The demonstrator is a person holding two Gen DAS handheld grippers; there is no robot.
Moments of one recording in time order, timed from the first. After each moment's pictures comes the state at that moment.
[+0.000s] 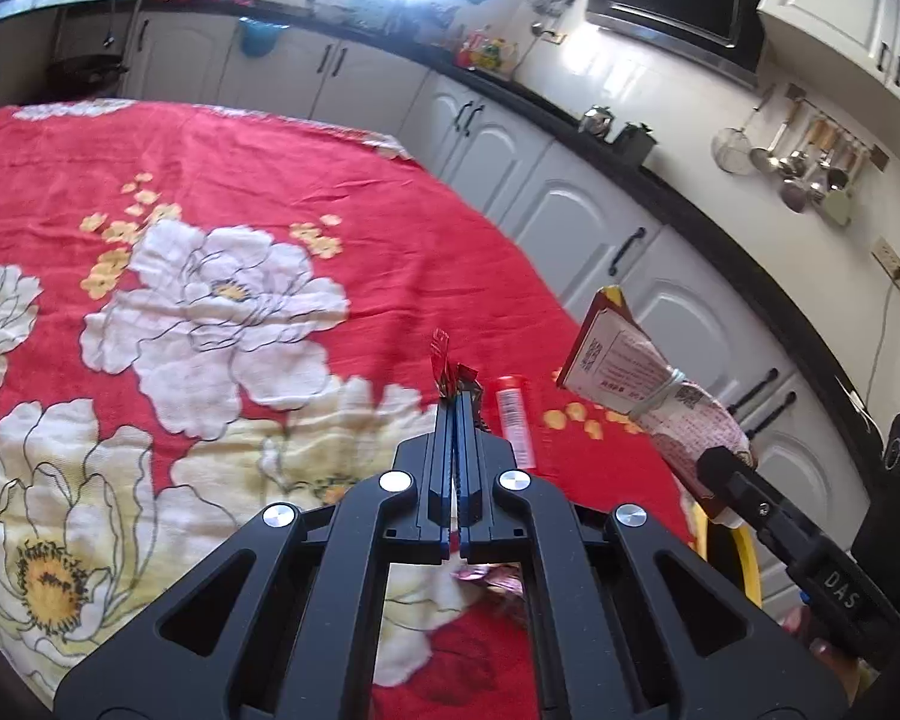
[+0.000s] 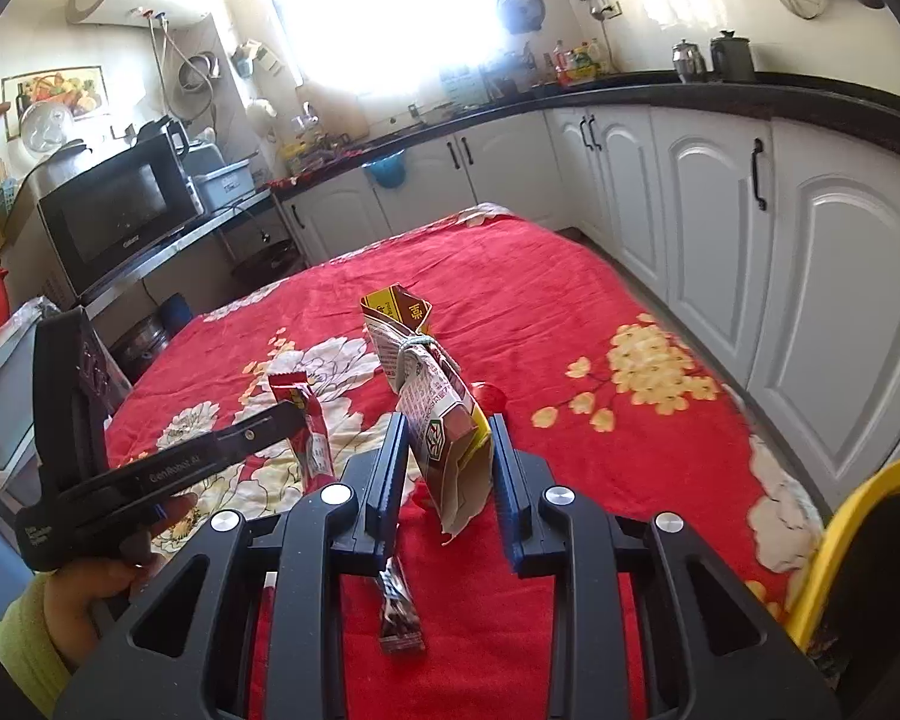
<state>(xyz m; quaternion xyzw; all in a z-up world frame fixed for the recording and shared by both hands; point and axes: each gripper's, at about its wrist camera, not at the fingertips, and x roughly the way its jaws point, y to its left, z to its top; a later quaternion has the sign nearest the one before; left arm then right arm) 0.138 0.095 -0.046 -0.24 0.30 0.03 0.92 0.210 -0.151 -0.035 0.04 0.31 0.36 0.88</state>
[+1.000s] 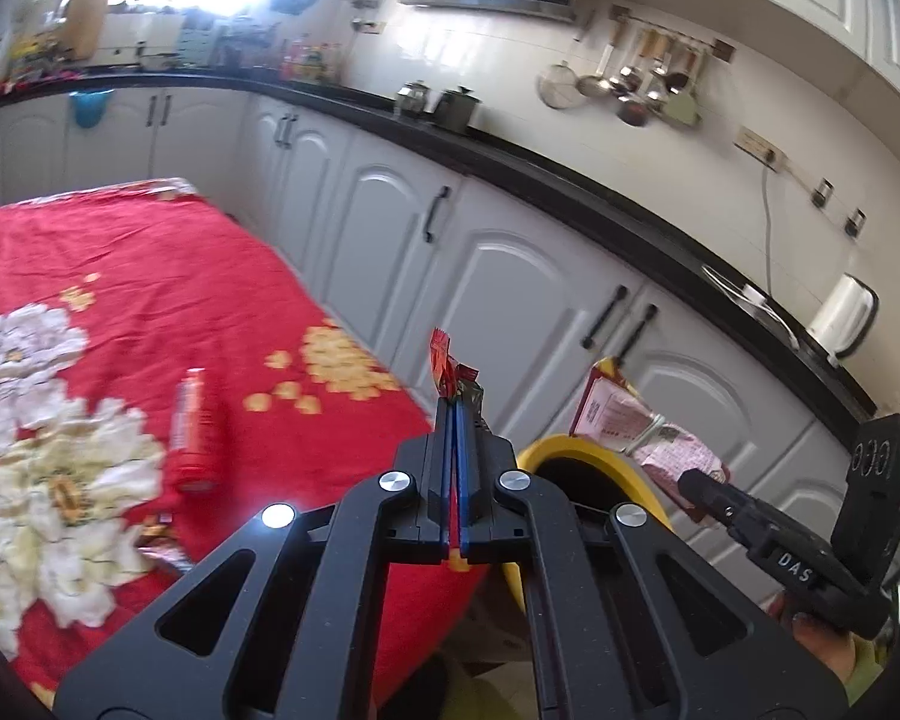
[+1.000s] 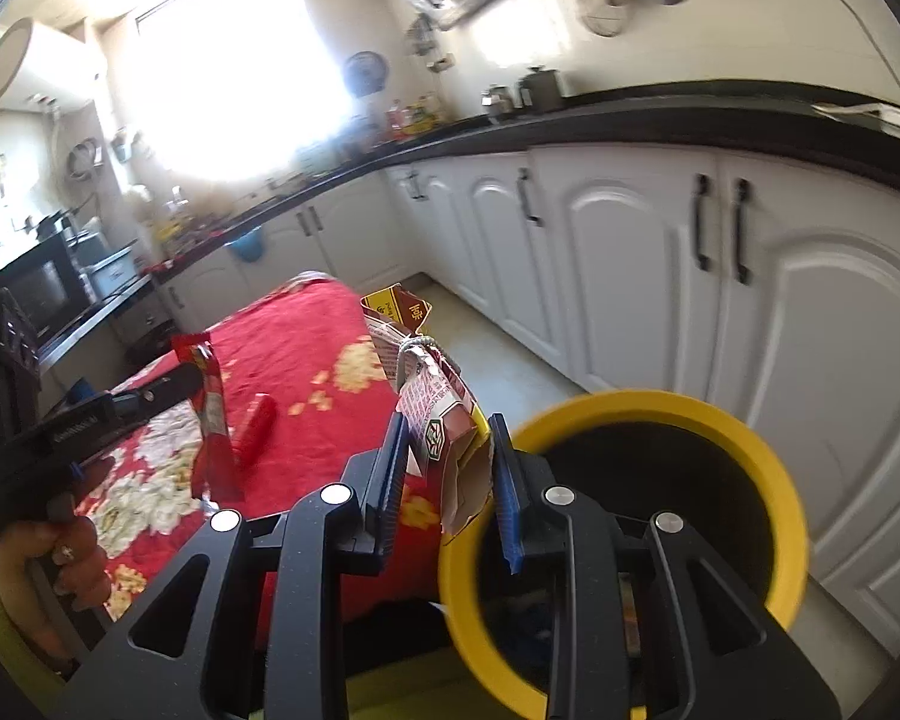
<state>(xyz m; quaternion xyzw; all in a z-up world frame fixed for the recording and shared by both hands) 0.147 -0.077 -0.002 -0.15 0.27 -0.12 0.94 0.161 -0.356 -0.032 0.10 0.29 0.20 0.93</state>
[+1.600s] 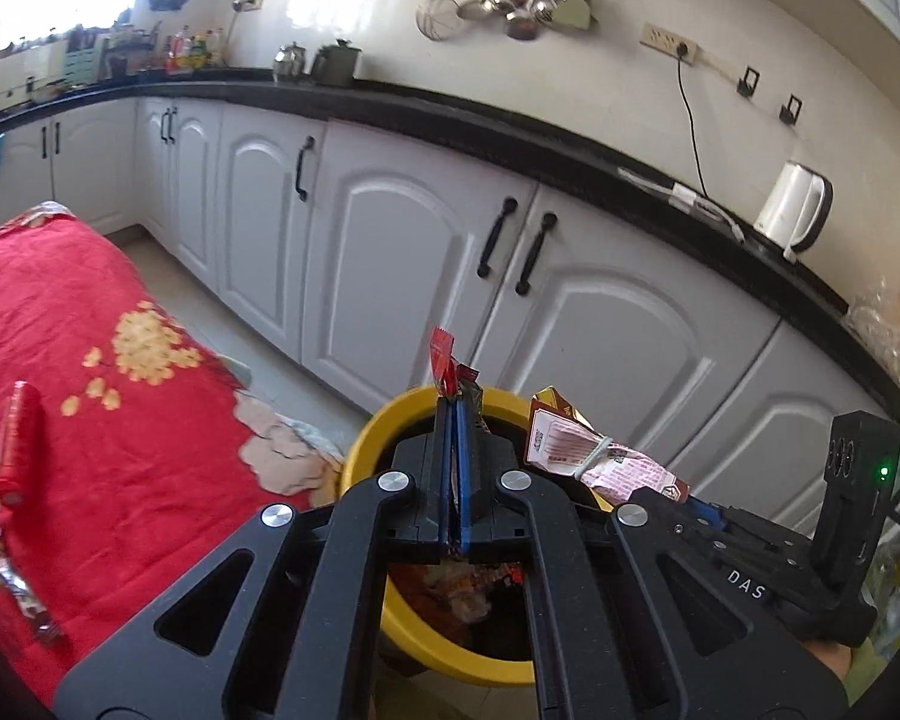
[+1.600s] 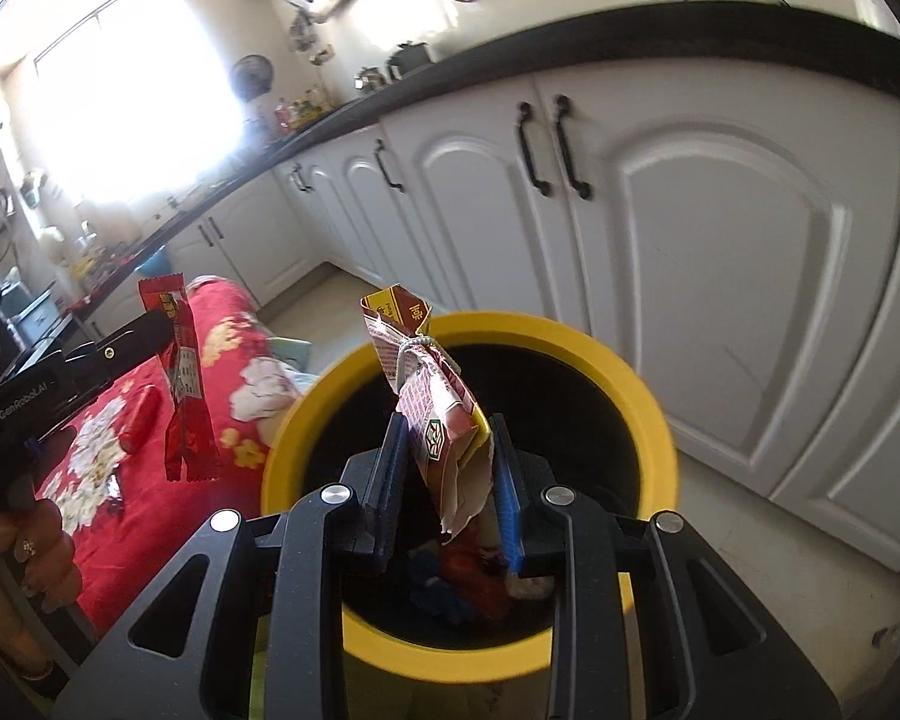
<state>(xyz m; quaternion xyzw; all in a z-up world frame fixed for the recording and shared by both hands) 0.172 -0.199 -0.030 -0.07 0.31 -0.21 0.92 0.145 -0.448 -0.088 0.15 0.33 0.09 0.93</state>
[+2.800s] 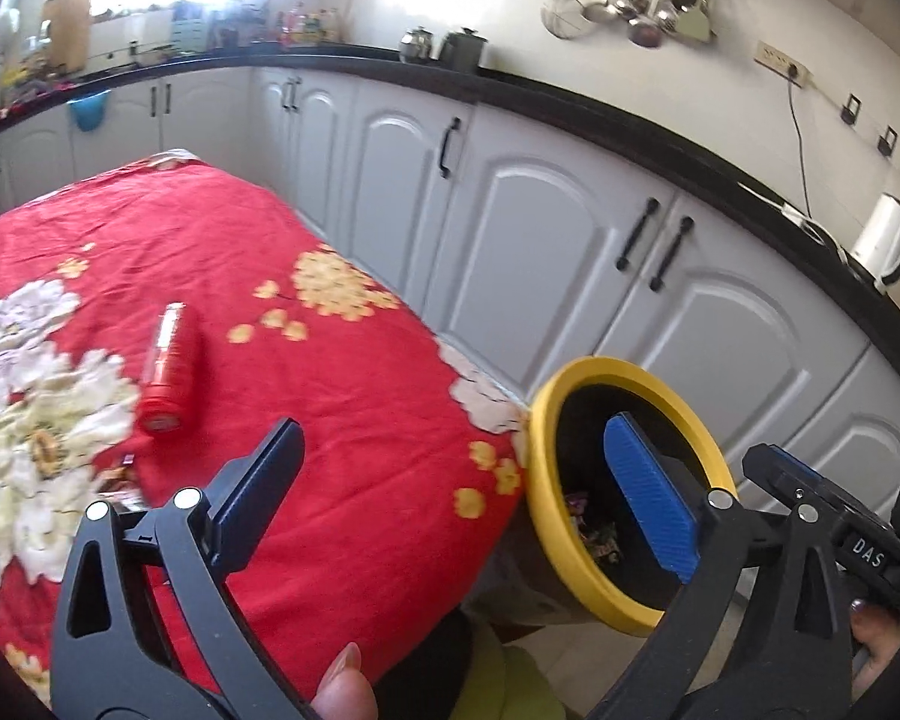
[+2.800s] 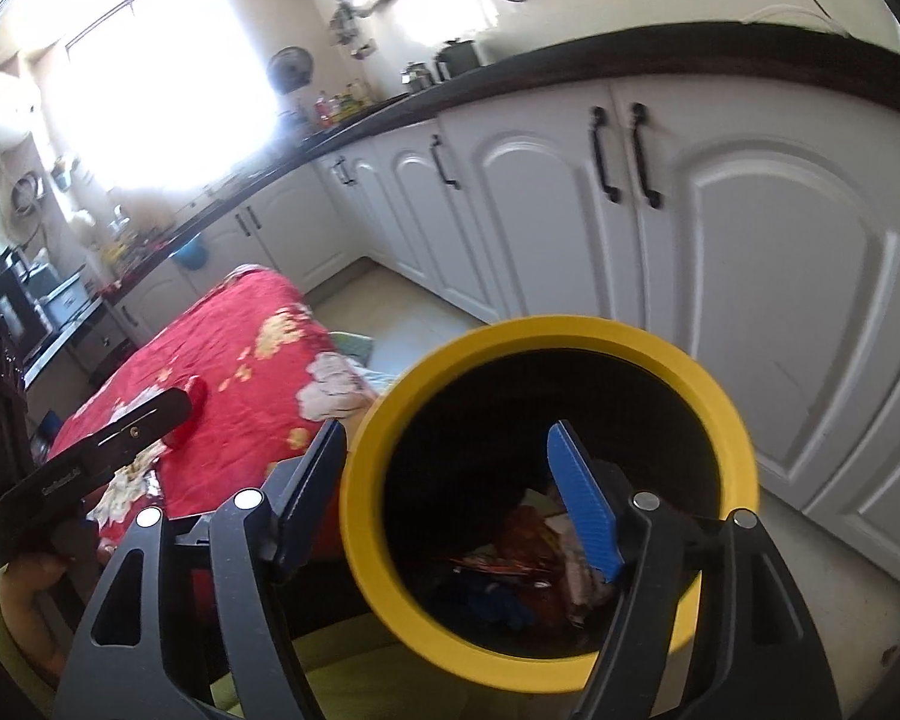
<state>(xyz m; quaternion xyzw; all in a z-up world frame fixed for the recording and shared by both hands) 0.150 -0.103 -0.042 -0.09 0.33 -0.08 0.94 0.153 -0.394 -0.068 0.13 0.32 0.14 0.93</state>
